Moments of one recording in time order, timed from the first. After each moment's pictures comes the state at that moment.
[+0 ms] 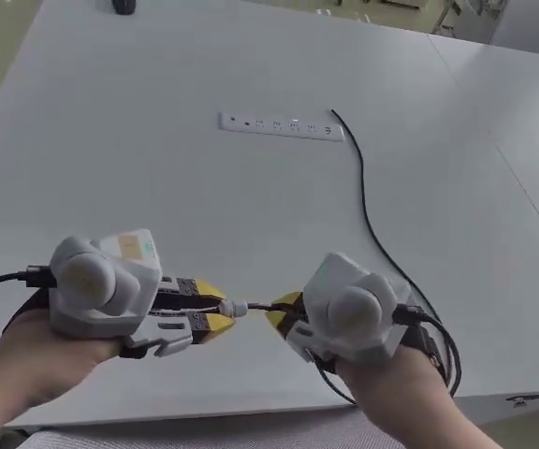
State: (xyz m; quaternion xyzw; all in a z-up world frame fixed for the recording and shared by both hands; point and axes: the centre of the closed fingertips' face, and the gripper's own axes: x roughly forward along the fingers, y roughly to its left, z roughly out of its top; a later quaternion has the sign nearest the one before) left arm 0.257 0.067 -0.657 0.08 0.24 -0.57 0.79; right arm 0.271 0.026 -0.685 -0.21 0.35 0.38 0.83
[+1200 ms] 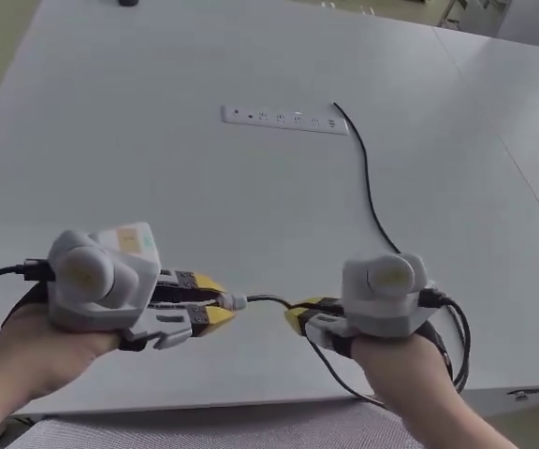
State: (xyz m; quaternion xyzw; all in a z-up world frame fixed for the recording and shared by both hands) left arm 0.258 0.072 -0.660 0.07 0.24 -0.56 0.79; right arm 0.273 -0.002 -0.715 -0.03 0.42 0.33 0.84
